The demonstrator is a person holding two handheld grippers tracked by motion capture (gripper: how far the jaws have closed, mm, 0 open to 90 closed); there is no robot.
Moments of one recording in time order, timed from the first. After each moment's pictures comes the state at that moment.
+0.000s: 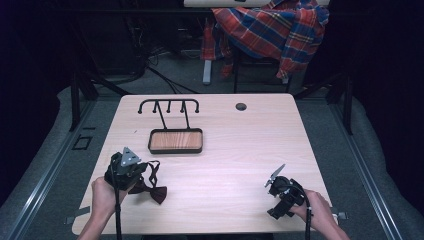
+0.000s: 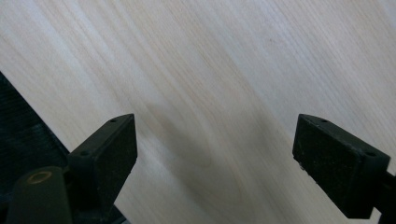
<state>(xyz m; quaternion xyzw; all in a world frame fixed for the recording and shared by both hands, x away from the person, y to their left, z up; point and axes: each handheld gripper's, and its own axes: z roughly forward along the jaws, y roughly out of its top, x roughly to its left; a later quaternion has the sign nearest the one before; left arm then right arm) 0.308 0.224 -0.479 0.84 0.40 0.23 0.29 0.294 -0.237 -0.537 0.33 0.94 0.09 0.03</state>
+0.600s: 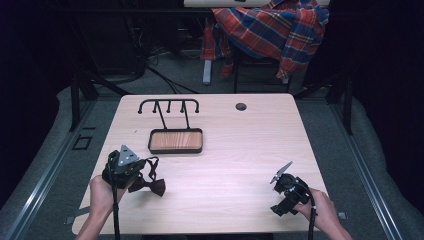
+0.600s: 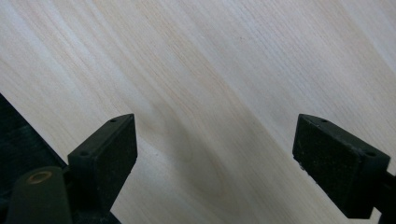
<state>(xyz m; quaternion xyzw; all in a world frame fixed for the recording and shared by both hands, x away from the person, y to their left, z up) 0.308 0.228 -0.471 0.84 0.39 0.25 0.29 0.297 -0.248 -0.531 0.36 0.93 0.10 0.05</state>
